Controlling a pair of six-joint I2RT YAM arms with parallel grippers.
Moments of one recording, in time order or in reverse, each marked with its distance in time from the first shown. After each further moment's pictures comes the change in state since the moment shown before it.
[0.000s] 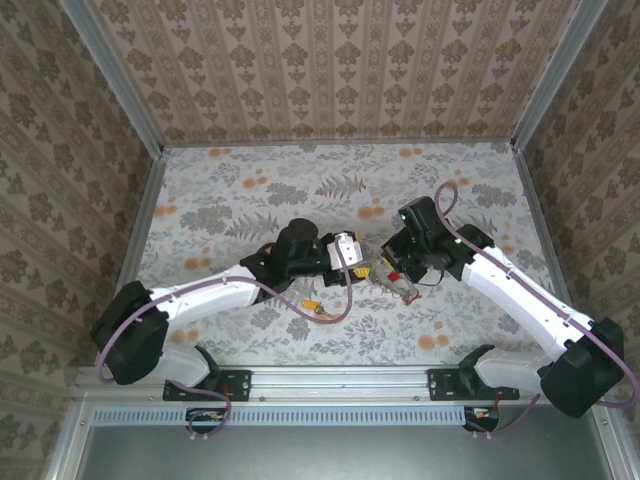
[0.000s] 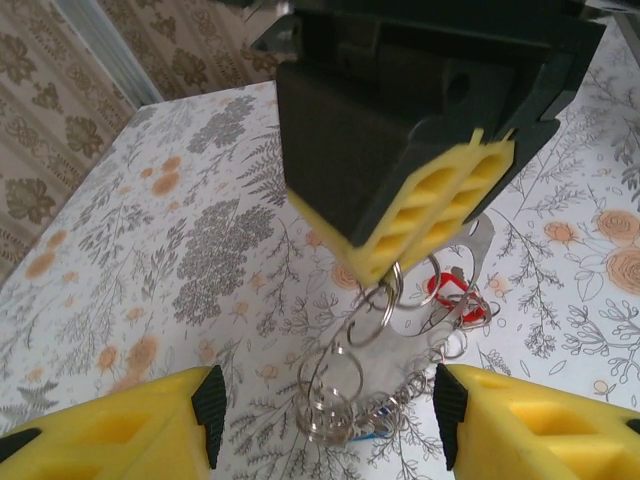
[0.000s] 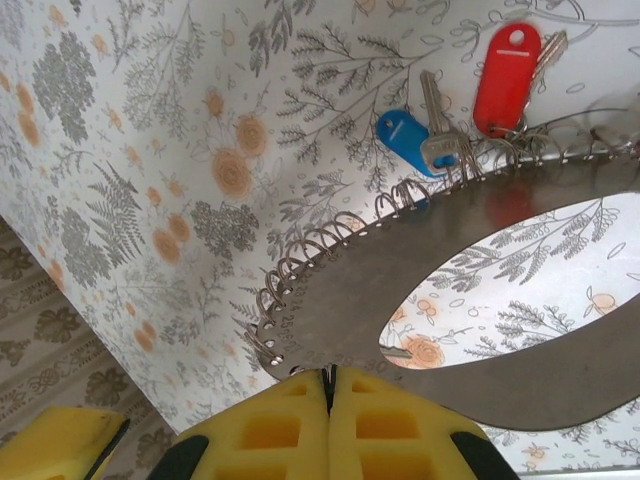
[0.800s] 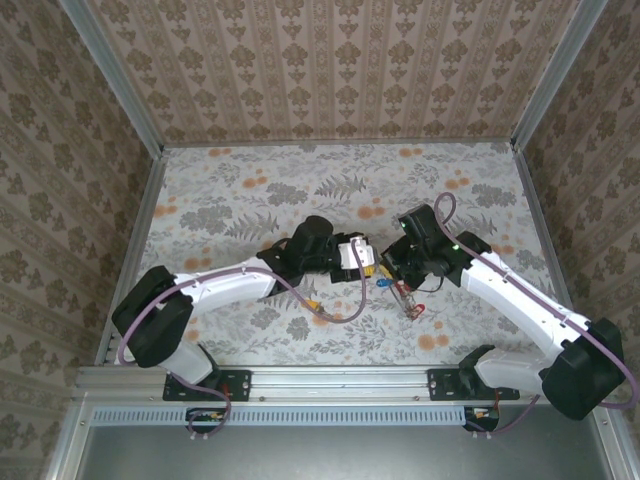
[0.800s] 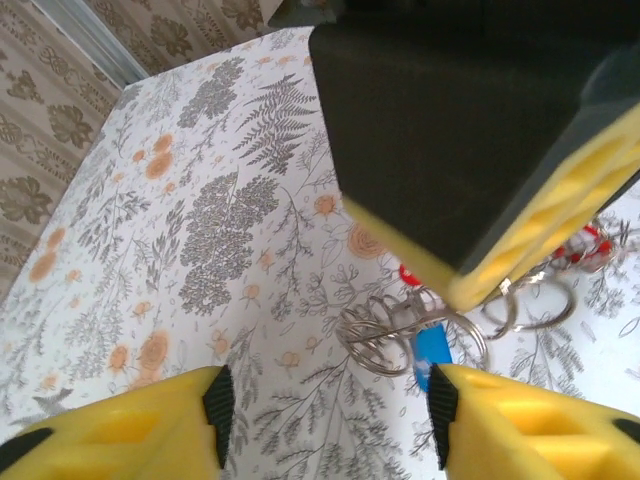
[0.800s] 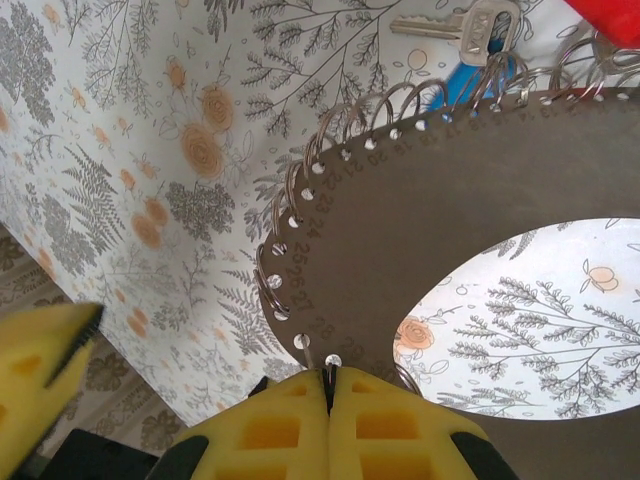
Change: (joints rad) left arm 0.010 0.124 0.063 -0.018 -0.031 0.126; right arm -0.001 -0.017 -0.079 0.053 -0.062 0.041
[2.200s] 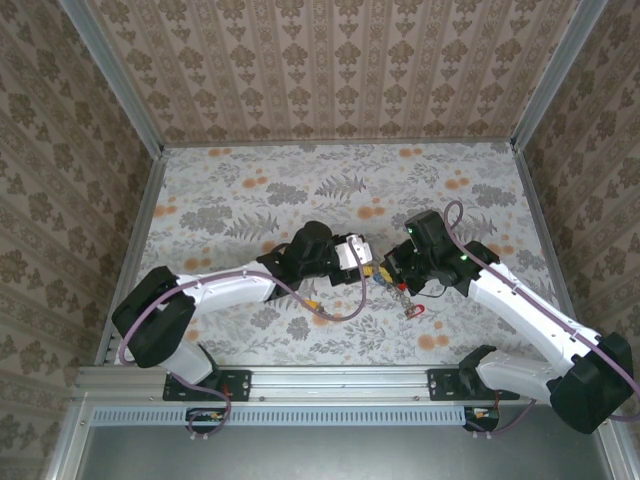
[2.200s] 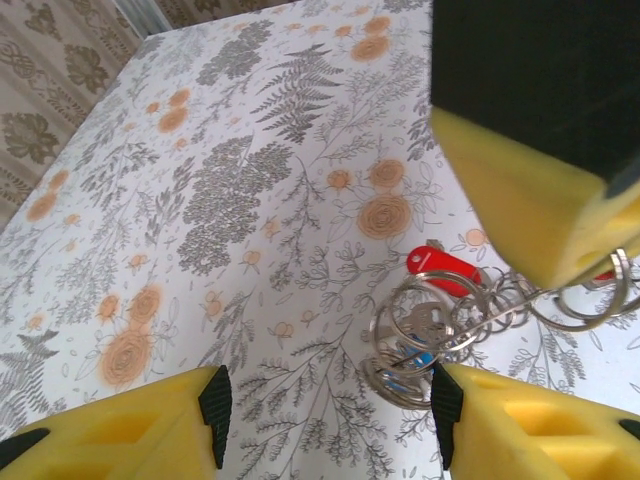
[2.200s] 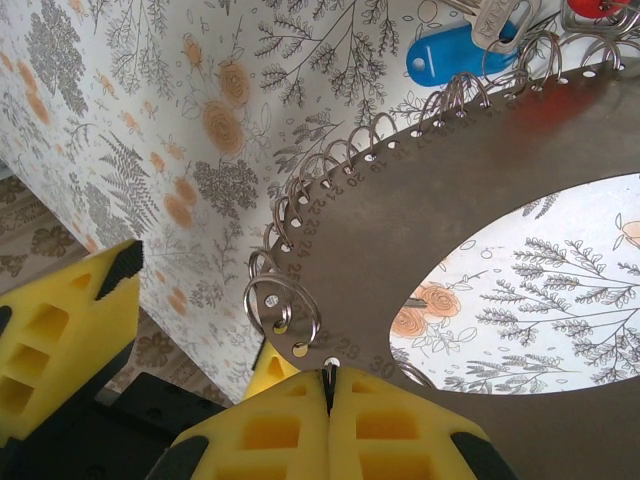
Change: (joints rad) left arm -0.011 -0.002 -0.050 0.058 -0.083 -0.137; right arm 0.000 -0.079 -0.064 0.056 -0.047 0.092
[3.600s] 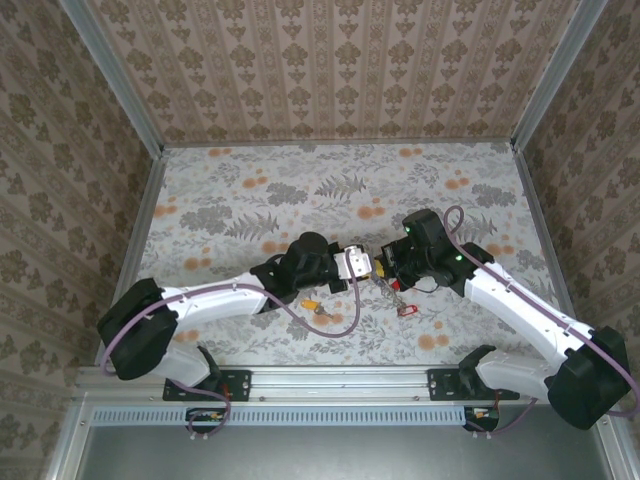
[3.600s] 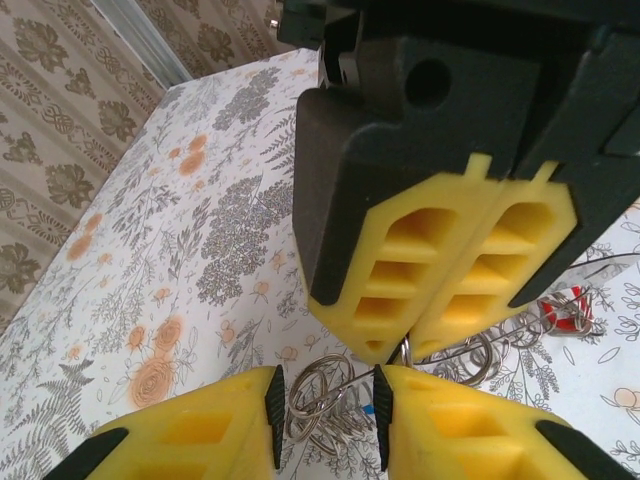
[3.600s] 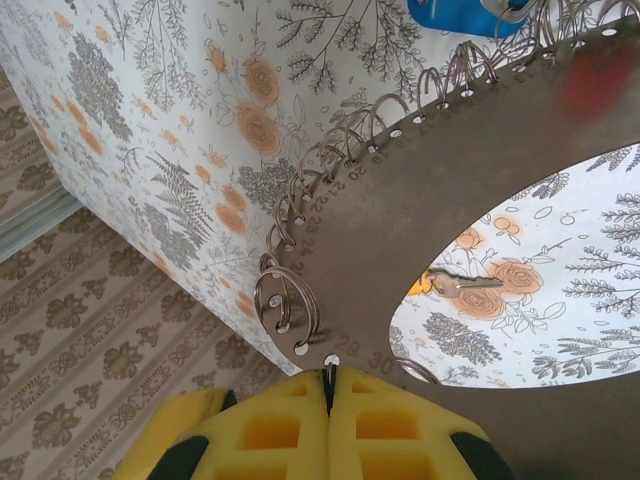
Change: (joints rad) left arm -0.073 -0.090 -0.065 0.044 -0.069 0.030; right arm 0.001 0.024 -0.035 0.139 -0.031 0.220
